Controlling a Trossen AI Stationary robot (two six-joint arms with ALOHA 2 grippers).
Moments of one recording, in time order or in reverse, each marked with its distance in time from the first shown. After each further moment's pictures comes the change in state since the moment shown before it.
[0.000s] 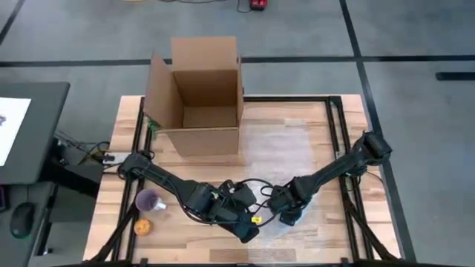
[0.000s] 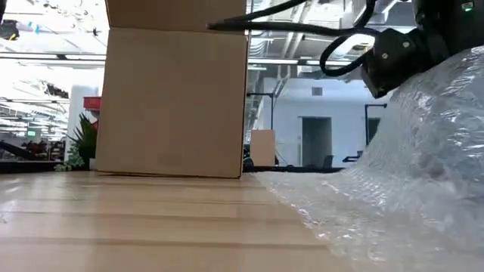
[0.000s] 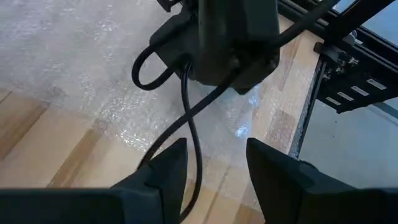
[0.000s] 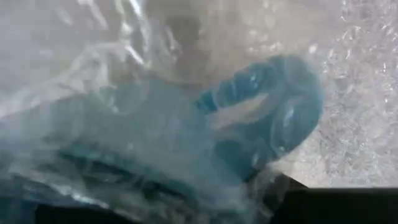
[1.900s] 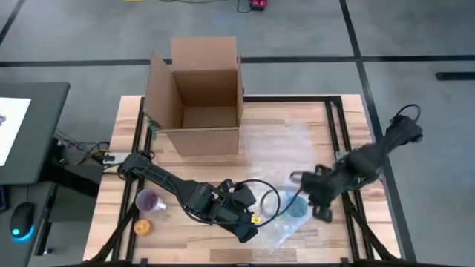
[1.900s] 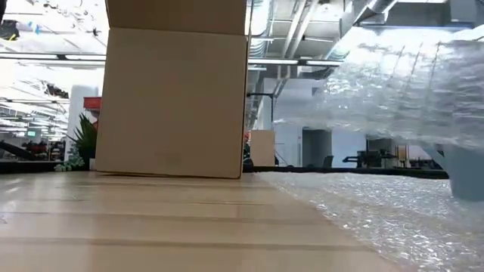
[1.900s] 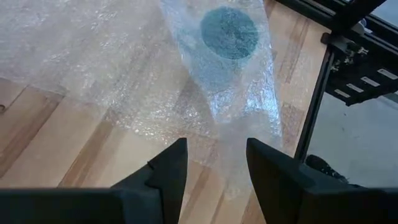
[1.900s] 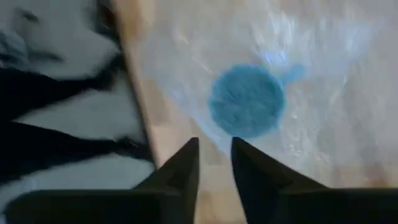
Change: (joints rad) left arm 0.005 0.000 0.000 -0.024 0.001 0.025; right arm 0.110 -0.386 0.211 -0.307 0.068 0.021
